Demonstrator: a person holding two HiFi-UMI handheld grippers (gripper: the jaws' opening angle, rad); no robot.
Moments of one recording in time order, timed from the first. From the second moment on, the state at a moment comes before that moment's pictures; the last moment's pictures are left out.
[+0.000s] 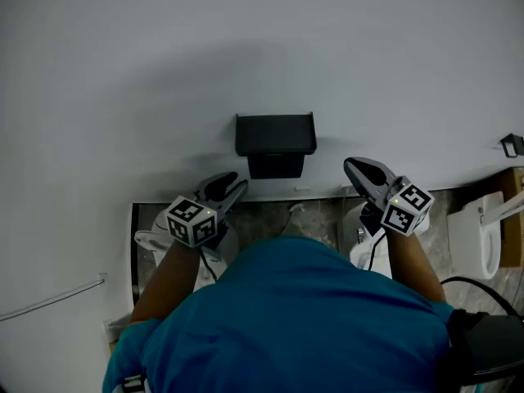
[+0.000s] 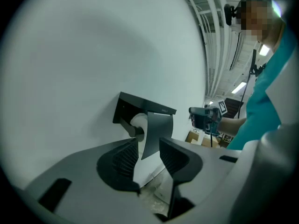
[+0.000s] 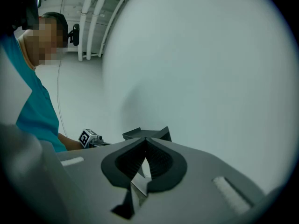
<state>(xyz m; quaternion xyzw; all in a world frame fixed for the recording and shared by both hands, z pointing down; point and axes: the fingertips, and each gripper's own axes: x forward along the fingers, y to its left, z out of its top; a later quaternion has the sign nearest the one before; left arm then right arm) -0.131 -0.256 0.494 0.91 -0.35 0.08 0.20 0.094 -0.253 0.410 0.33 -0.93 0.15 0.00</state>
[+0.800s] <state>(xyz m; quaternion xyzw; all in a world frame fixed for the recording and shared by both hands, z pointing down) -0.098 -0.263 0.509 0.92 -0.31 0.15 0.16 0.095 -0.263 0.422 0.33 -0.93 0.16 0.02</state>
